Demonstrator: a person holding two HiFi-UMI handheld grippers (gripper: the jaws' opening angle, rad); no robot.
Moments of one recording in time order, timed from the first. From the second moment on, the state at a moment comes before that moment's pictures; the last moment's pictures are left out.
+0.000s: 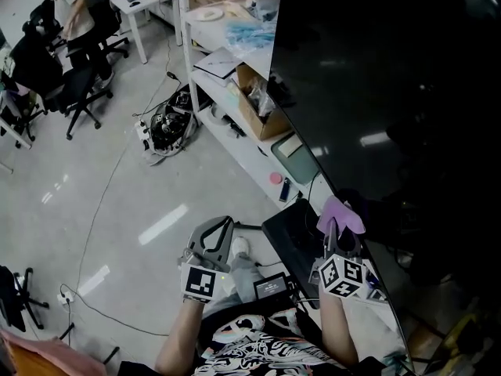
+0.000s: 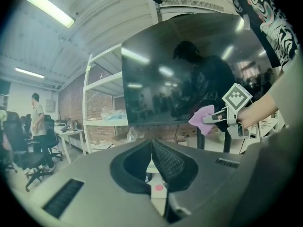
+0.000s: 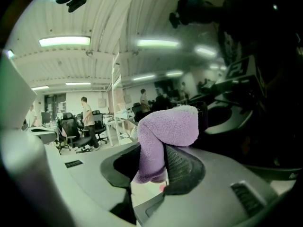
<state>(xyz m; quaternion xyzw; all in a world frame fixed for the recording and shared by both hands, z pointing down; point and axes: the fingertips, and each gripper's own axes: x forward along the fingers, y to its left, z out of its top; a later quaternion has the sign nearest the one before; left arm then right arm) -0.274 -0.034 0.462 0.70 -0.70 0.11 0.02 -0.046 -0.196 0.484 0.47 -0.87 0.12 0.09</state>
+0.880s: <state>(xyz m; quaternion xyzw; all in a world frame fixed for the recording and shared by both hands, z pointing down) -0.323 -0.086 0.456 0.72 -0.69 0.10 0.00 -0.114 -0.223 0.482 0.46 -0.87 0.13 0.08</state>
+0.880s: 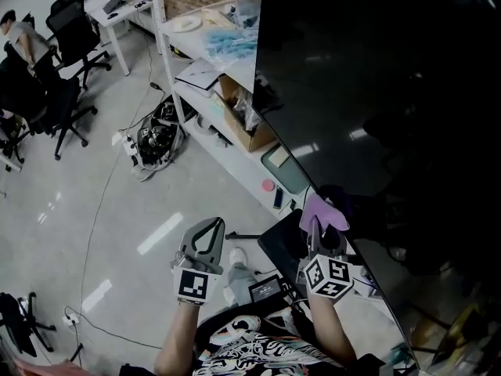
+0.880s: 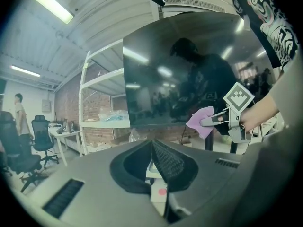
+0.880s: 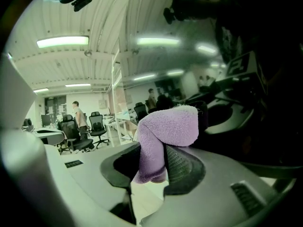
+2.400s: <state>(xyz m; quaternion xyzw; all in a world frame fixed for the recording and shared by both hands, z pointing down) -0.403 -0.208 0.467 0.72 -0.69 0.12 0.01 -0.240 -0.306 0.488 0.42 -0.89 0.15 0.08</state>
